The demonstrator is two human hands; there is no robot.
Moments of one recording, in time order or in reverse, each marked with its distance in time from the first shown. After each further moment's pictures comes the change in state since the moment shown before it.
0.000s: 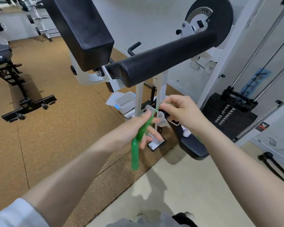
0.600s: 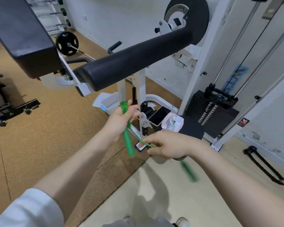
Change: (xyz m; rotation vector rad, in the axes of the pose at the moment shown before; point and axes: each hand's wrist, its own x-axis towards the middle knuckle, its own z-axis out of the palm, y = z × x) left_hand 0.101 0.000 0.041 -0.025 0.463 0.095; right_hand -0.042 0.041 -0.060 -0.370 -0.696 0.046
